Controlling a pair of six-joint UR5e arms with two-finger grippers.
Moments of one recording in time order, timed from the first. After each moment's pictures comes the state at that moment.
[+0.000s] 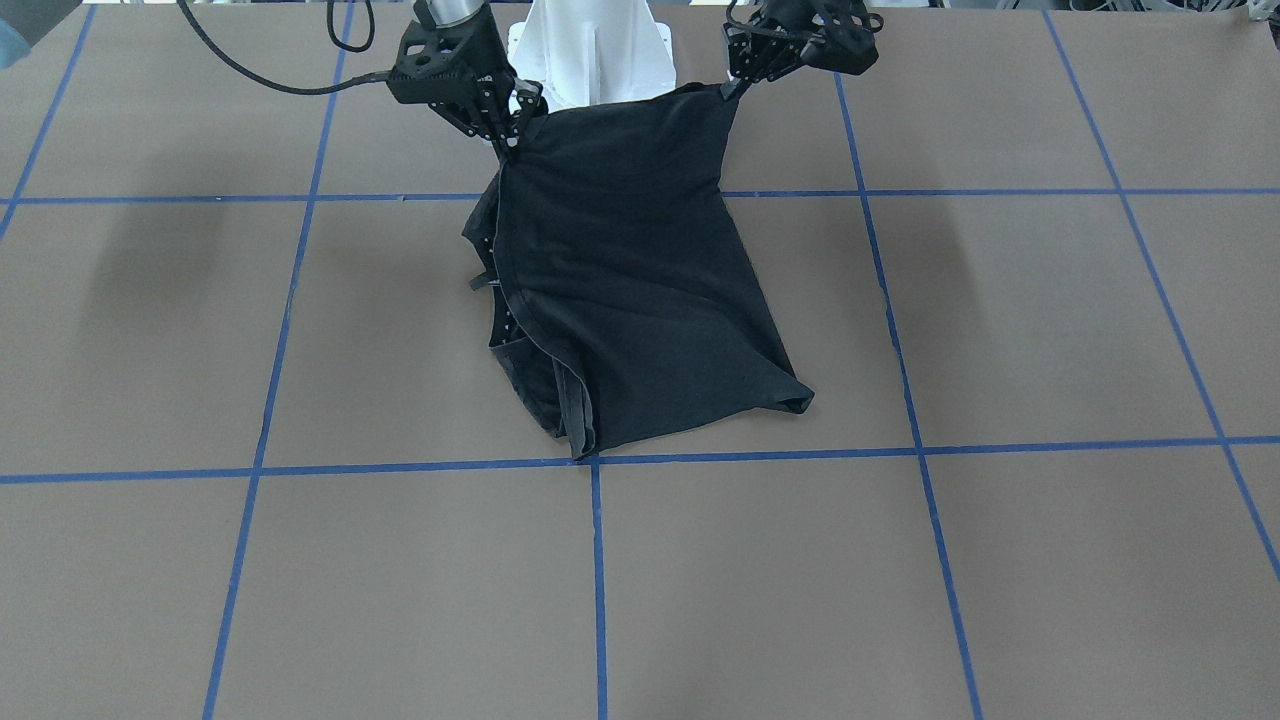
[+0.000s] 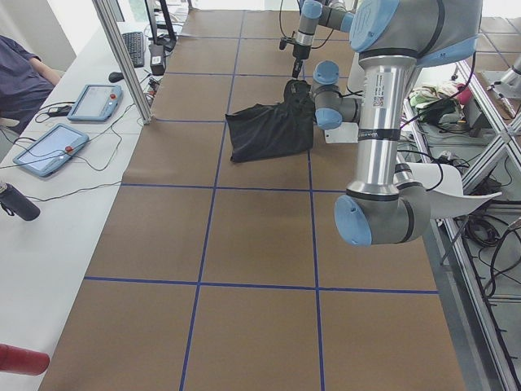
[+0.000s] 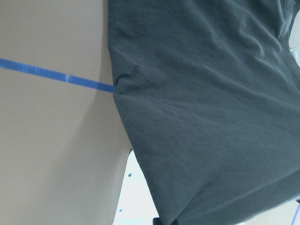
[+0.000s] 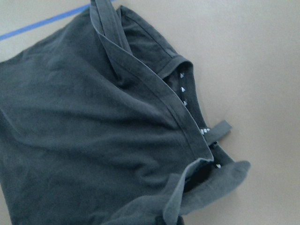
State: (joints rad) left arm -0.31 -1.69 -2.29 -1.93 -1.82 -1.72; right arm 0.29 -1.11 2.15 -1.64 1.61 1.61
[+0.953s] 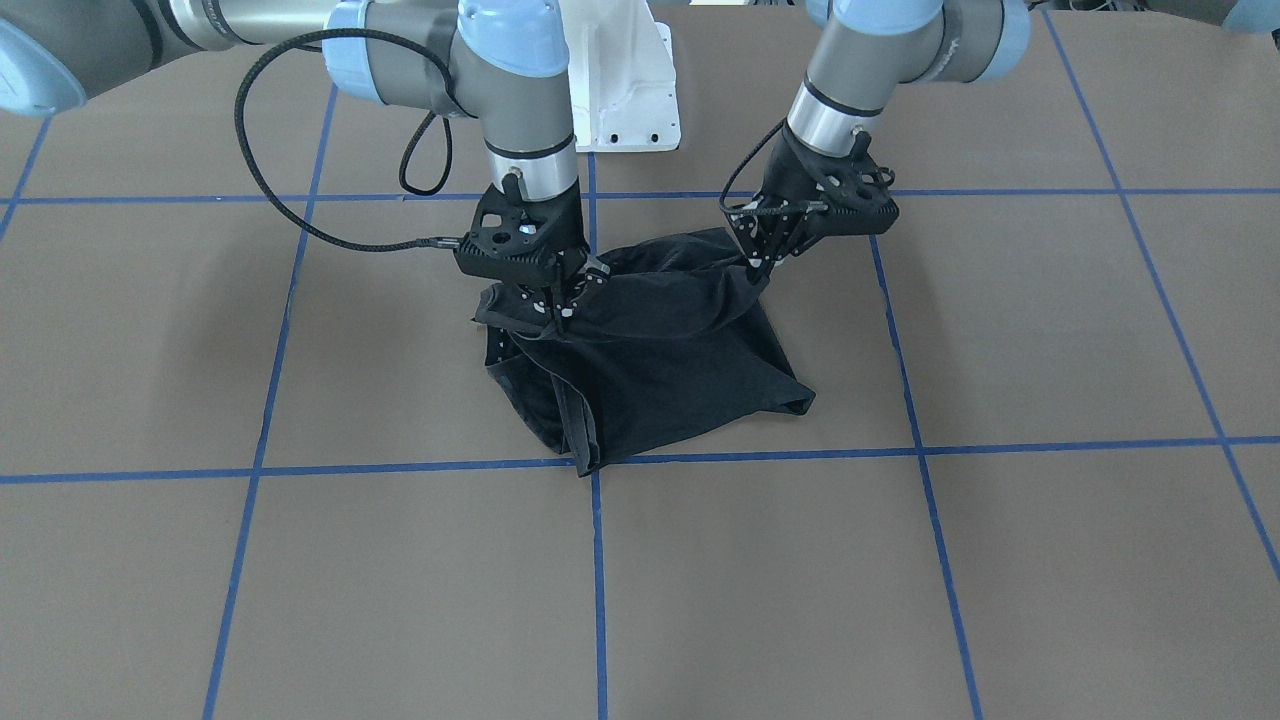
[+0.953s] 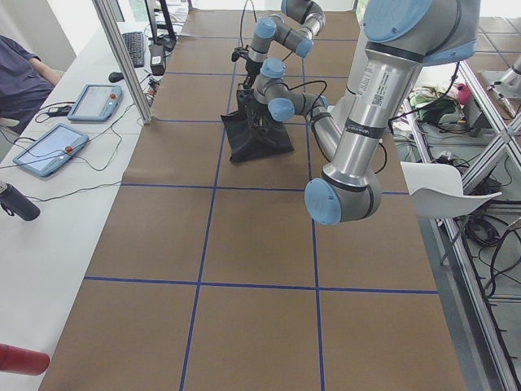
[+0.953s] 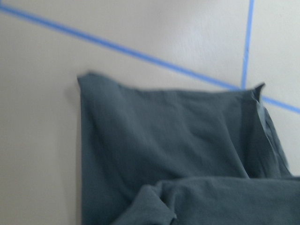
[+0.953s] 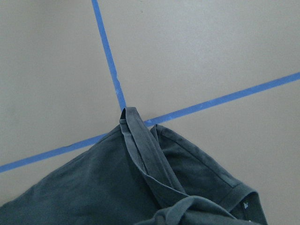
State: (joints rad) left arm -0.62 -1.99 -1.92 -1.78 -1.82 -1.41; right arm 0.54 -0.76 1.64 -1.63 1.67 1.50
